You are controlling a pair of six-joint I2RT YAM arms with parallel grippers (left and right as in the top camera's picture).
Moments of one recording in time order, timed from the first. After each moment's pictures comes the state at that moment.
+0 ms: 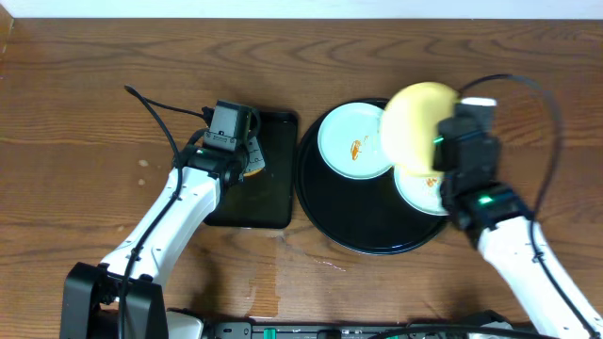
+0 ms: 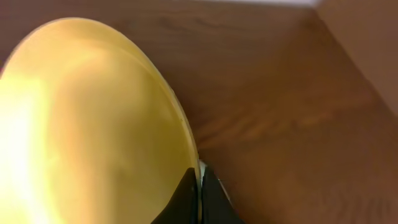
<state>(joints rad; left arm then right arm) -0.28 1.51 0.98 -0.53 -0.09 -0.56 0.25 1.23 0.84 -0.33 0.59 0.23</state>
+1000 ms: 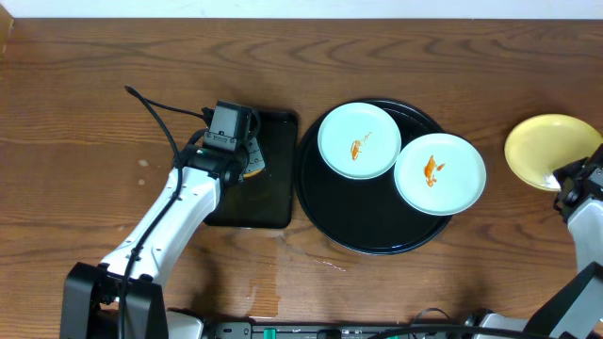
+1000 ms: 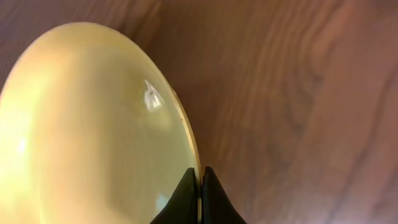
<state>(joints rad) -0.28 1.51 0.98 -0.54 -0.09 -0.56 -0.57 1.49 0.84 -0.23 0.22 0.56</state>
